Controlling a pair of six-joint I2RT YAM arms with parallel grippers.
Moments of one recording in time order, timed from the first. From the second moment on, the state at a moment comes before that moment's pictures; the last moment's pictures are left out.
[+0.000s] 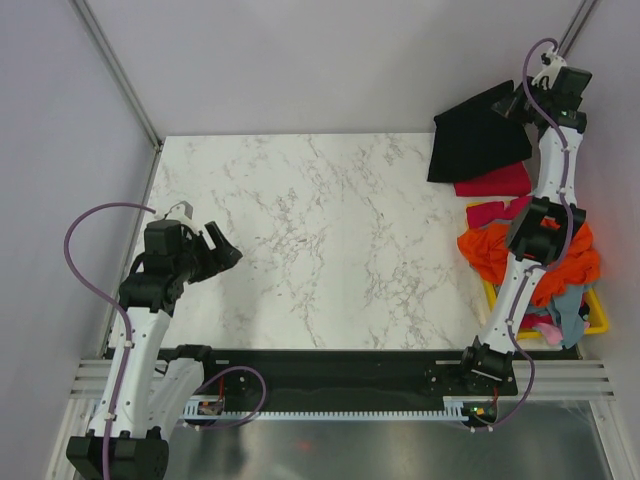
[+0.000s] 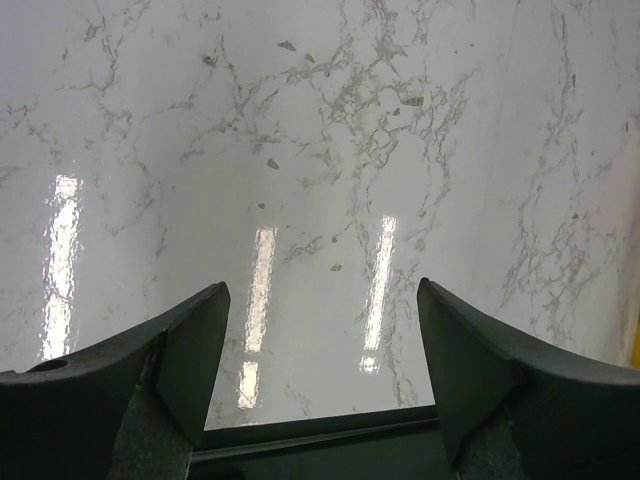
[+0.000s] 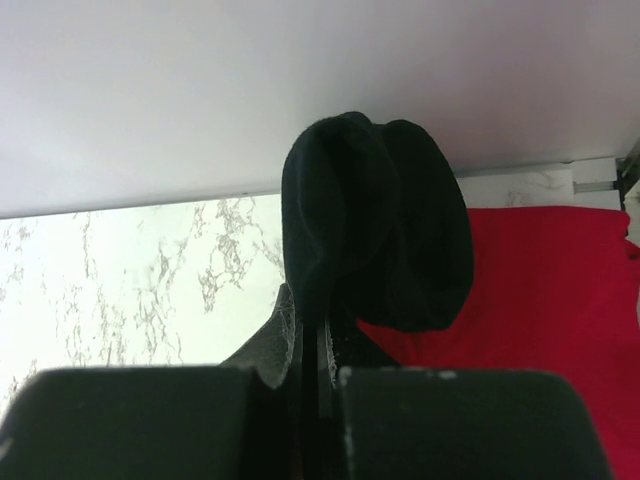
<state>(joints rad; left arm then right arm) -0.03 0.76 0.81 -0.76 0.19 -0.45 -0.35 2.41 2.54 -0.57 -0.55 0.19</state>
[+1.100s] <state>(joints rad) -0.03 0.71 0.81 -0.76 0.19 -0.45 -0.27 2.30 2.21 -0.32 -0.25 0.39</state>
